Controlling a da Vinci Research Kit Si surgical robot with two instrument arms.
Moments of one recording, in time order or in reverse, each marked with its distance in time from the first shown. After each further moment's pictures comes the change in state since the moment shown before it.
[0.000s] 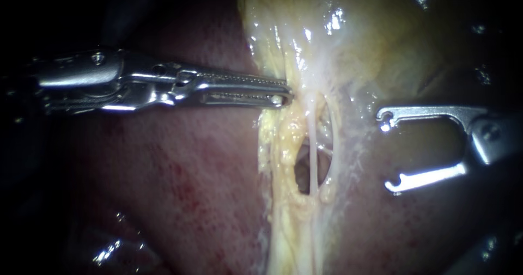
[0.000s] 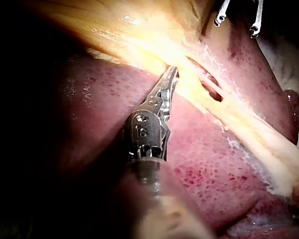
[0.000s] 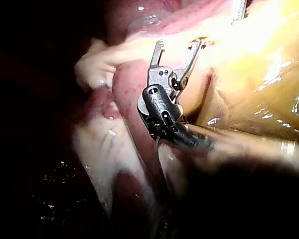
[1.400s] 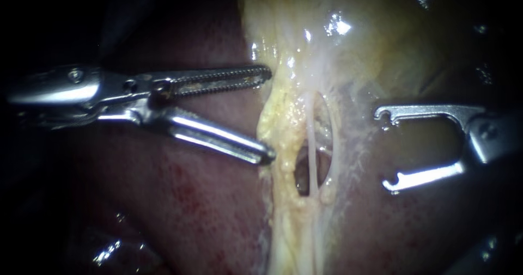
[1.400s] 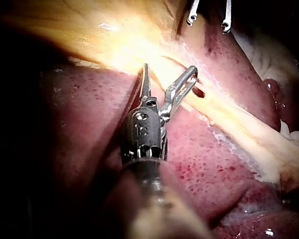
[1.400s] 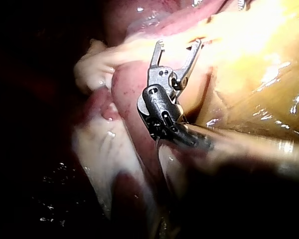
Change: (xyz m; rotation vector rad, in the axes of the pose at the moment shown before) right arm 0.000 0.000 0.000 -0.001 -0.001 0.000; left arm -0.002 -0.003 -0.001 0.046 -0.023 0.066
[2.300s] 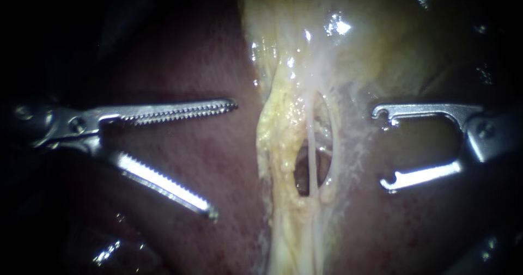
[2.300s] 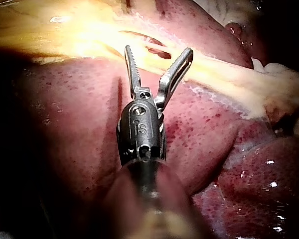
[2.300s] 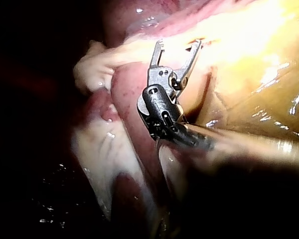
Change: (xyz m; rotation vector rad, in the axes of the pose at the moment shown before) right arm 0.000 0.000 0.000 -0.001 0.000 0.002; left arm 0.001 -0.004 -0.006 0.150 -0.099 0.285
